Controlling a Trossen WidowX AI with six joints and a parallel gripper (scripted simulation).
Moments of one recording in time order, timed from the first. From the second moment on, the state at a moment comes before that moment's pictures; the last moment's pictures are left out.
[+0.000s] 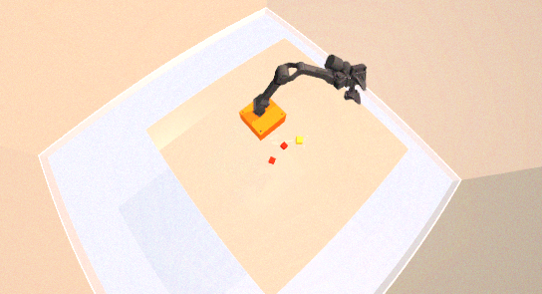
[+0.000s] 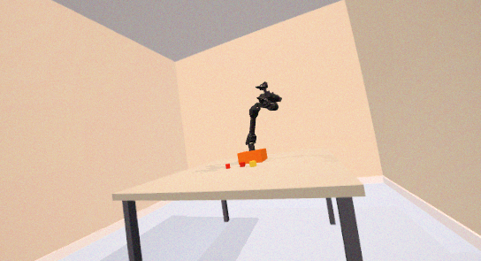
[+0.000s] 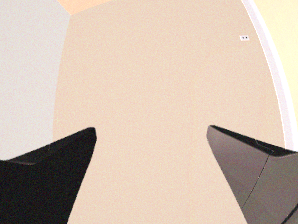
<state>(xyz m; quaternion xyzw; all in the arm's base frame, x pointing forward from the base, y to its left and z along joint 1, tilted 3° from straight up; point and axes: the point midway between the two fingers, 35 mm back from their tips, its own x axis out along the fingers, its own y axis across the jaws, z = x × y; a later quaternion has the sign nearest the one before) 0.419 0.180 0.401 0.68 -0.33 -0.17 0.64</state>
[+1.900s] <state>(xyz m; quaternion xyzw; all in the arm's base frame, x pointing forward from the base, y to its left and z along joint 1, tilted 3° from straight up) 0.311 -0.192 0.079 0.35 0.49 -0.44 0.66</state>
